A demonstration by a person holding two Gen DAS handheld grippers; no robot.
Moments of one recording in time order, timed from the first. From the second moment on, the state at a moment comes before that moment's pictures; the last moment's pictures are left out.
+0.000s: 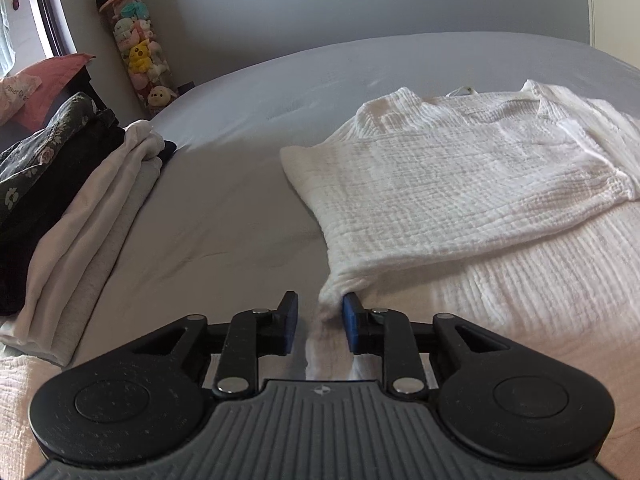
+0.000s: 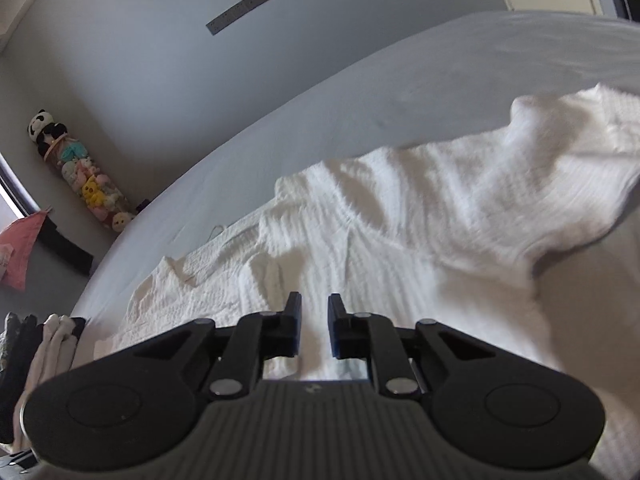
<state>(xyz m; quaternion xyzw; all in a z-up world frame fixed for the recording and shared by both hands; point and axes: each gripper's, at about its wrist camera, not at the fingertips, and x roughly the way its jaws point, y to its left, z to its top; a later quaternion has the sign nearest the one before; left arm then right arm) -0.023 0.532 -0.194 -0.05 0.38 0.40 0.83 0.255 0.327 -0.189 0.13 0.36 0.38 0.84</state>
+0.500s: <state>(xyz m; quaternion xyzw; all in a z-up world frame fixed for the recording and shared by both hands) -0.027 0.535 -0.184 -0.05 0.37 0.42 0.83 0.334 0.218 -0.156 -0.20 0.29 0.27 0.89</state>
